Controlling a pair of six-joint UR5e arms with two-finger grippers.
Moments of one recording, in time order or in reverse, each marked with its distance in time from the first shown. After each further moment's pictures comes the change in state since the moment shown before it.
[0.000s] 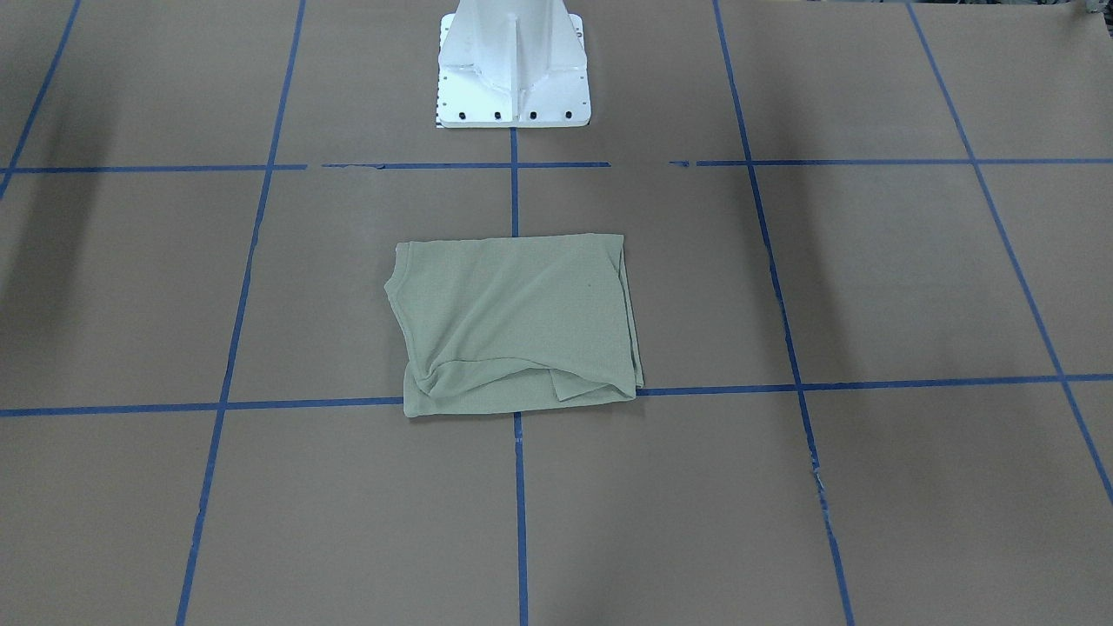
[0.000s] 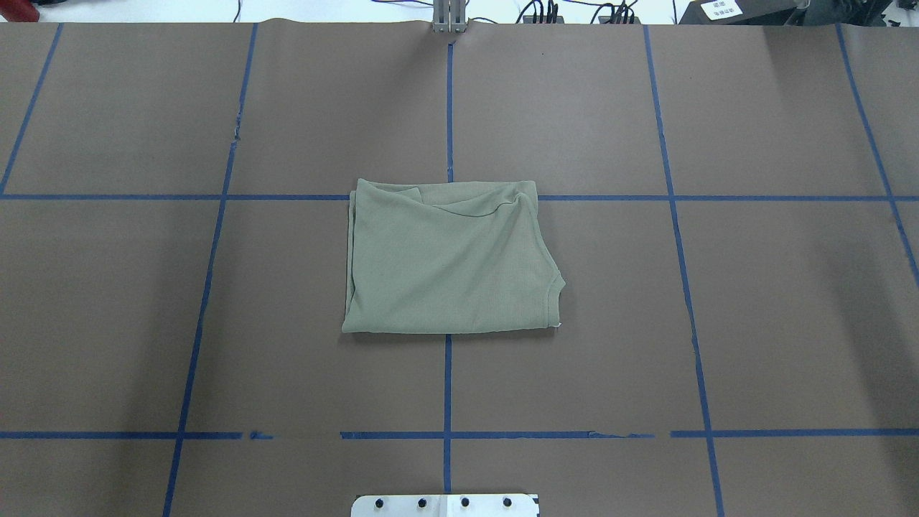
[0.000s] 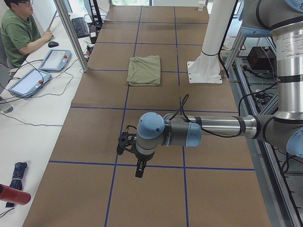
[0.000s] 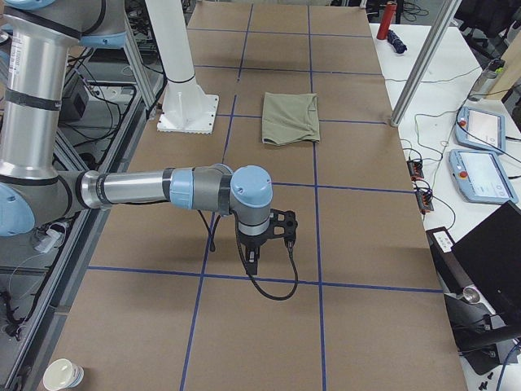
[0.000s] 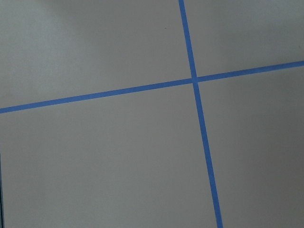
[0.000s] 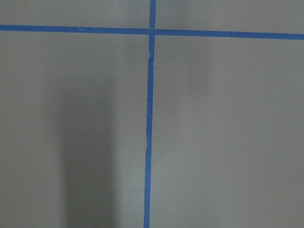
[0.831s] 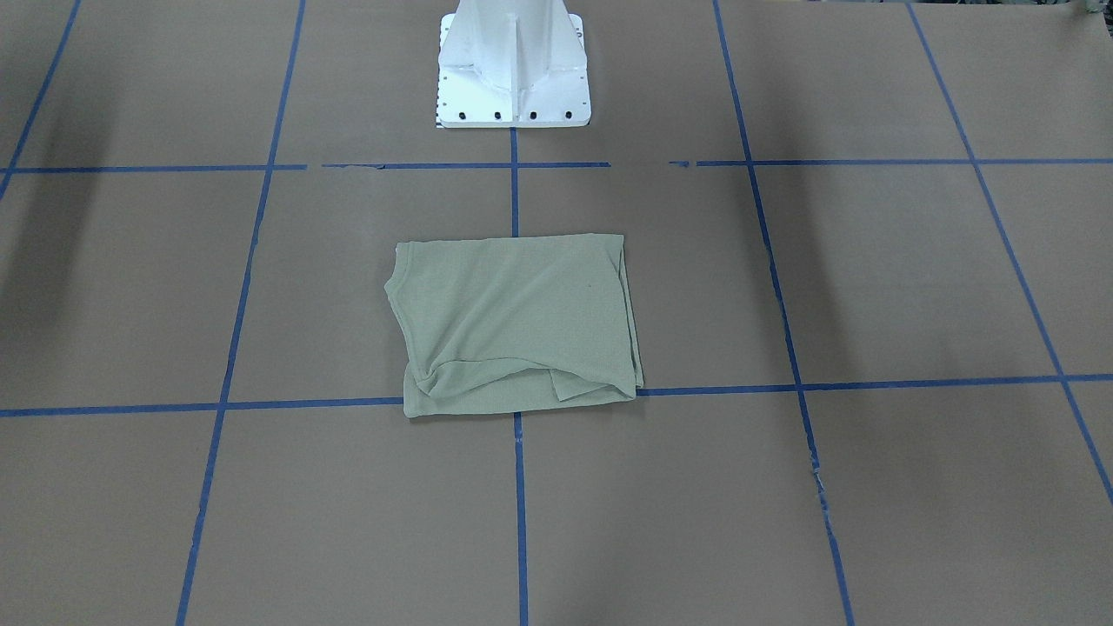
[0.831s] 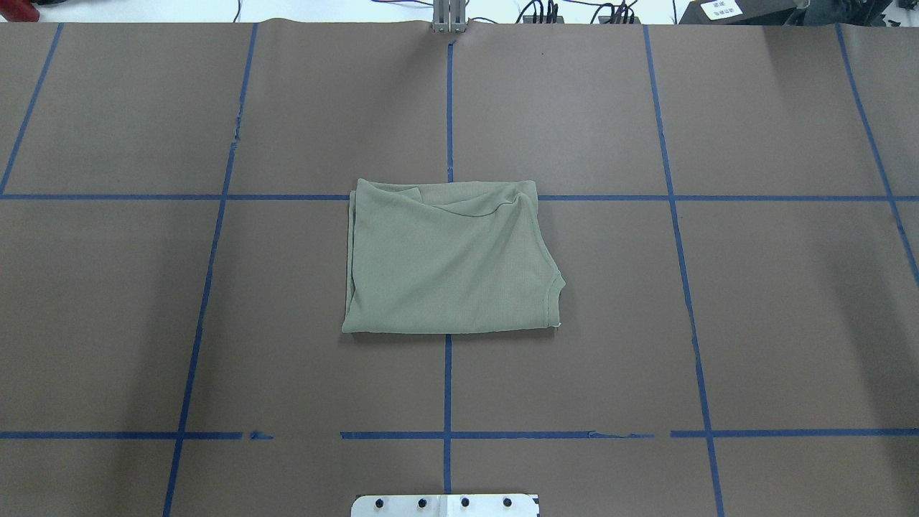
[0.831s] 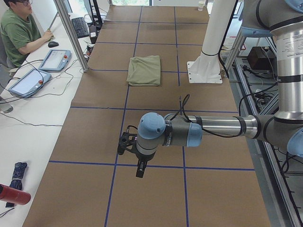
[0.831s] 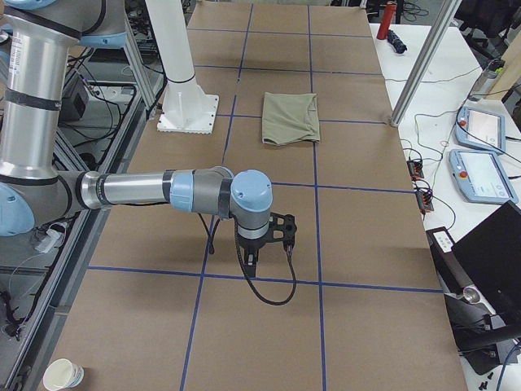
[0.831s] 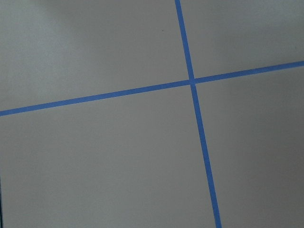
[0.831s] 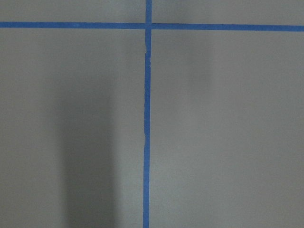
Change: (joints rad) left arm 0.000 0.013 -0.003 -0.001 0.000 0.000; right arm 0.000 -0.002 -0.016 -0.002 0.005 0.002
